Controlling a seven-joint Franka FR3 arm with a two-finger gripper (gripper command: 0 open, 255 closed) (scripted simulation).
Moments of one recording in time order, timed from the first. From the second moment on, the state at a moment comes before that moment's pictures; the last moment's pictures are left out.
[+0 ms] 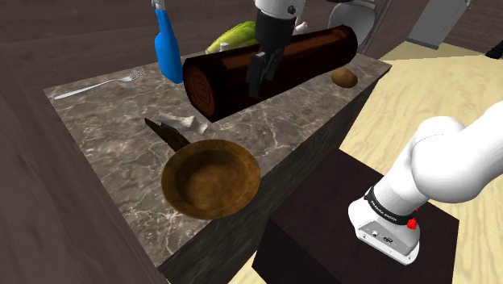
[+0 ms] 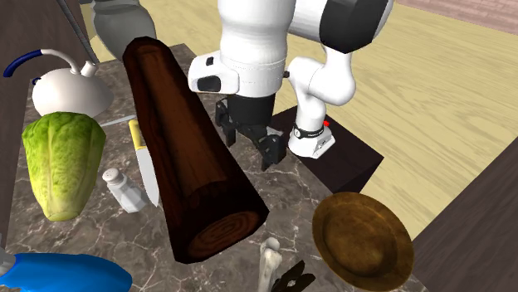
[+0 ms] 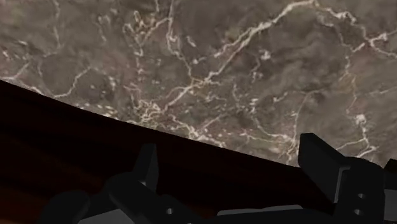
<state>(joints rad) 0.17 -0.42 0.26 -2.20 0.06 1.86 0.09</state>
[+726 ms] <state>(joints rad) 0.24 -0.22 0.41 -2.05 0.00 2.04 0.14</state>
